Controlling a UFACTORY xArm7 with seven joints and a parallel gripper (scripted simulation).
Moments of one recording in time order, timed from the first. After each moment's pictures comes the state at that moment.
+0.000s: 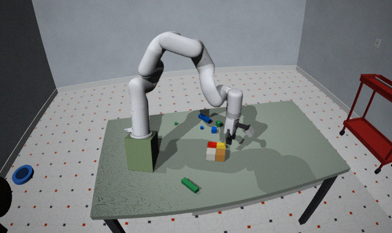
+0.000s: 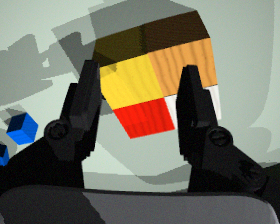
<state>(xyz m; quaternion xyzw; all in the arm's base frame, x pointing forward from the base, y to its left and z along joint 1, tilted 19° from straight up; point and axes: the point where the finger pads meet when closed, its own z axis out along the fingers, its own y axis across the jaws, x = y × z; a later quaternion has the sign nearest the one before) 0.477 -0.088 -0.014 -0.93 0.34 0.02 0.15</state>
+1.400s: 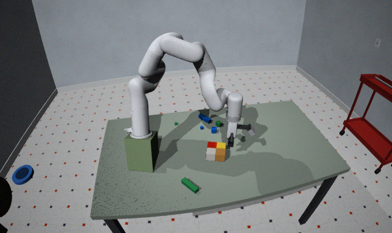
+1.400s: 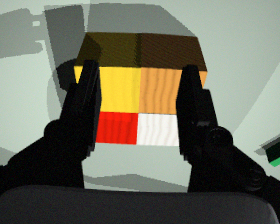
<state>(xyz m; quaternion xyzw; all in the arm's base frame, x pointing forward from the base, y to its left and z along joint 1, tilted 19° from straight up) 0.480 -0.083 -0.029 -0.97 0.16 -0.01 0.17</state>
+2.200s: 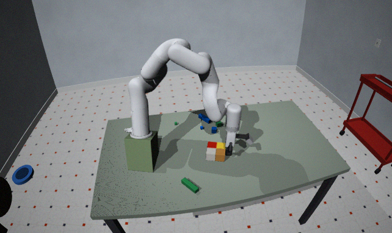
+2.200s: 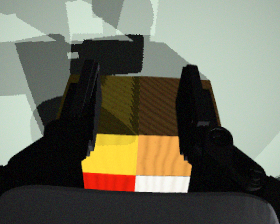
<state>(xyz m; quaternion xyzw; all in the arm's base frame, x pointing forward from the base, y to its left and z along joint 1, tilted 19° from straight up) 0.485 -0.064 -0.088 -0.97 0.16 -0.01 0.17</state>
